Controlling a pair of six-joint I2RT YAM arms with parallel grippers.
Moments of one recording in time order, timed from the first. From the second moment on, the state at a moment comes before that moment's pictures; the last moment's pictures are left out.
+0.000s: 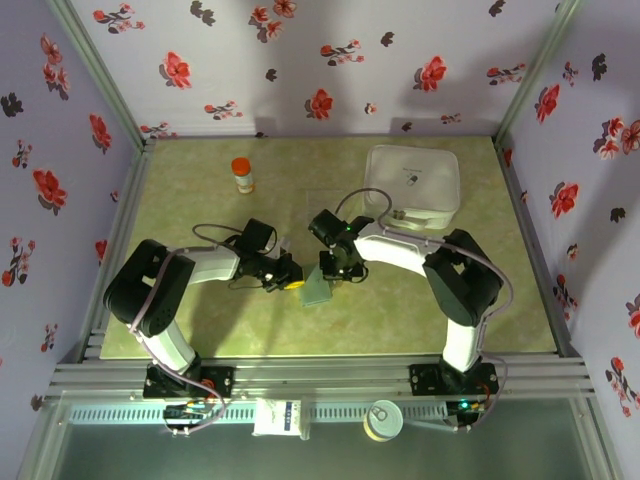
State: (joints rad) left arm -0.55 1.70 0.74 -0.10 0.65 -0.81; right arm 0.83 1.85 1.22 -0.74 -0.06 0.75
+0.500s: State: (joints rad) left arm -0.56 1.68 0.75 -0.12 0.62 -0.81; right arm 0.83 1.86 1.22 -0.73 -0.09 0.74
